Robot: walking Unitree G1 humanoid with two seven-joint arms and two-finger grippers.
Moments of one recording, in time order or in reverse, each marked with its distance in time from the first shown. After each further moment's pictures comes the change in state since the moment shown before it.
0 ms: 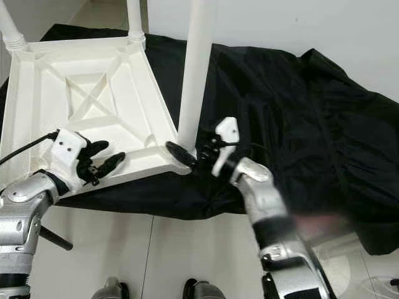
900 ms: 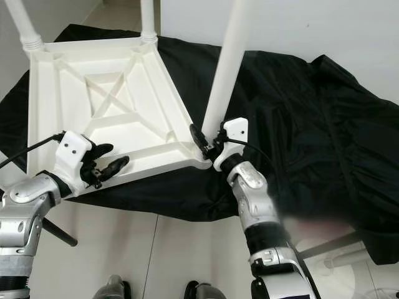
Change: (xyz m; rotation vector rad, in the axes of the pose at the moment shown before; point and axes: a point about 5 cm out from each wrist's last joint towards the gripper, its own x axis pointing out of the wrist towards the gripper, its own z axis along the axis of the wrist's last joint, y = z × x) left arm 0.001 -0.006 0.003 0.016 0.019 -0.023; right arm -0.020 -0.018 -0.007 -0.011 -0.051 -0.474
